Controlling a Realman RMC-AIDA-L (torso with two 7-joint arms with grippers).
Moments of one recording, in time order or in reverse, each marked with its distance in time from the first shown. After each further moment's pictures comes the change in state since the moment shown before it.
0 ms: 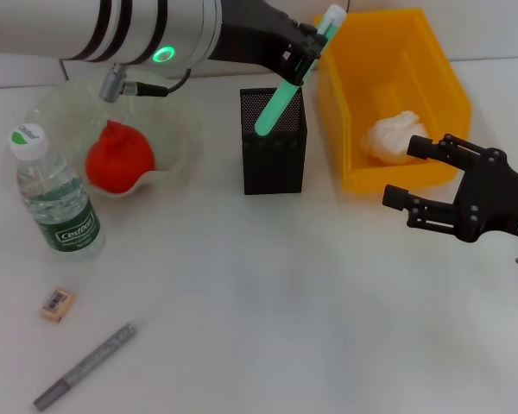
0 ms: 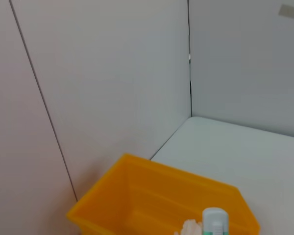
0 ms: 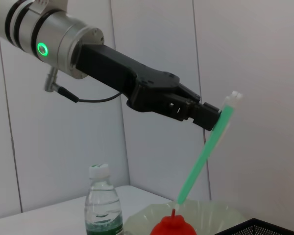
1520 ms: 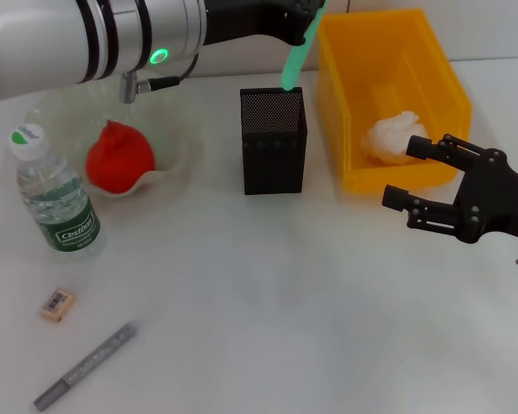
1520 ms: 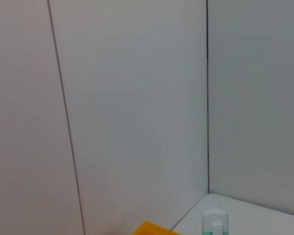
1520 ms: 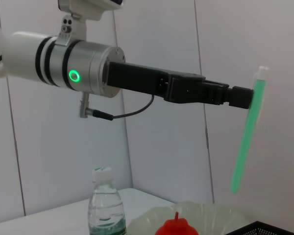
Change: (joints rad) left arm 0.087 0.001 0.014 -0.230 -0.391 -0.408 0.377; right arm -0.001 0.001 0.000 0.000 0.004 -0.012 0.005
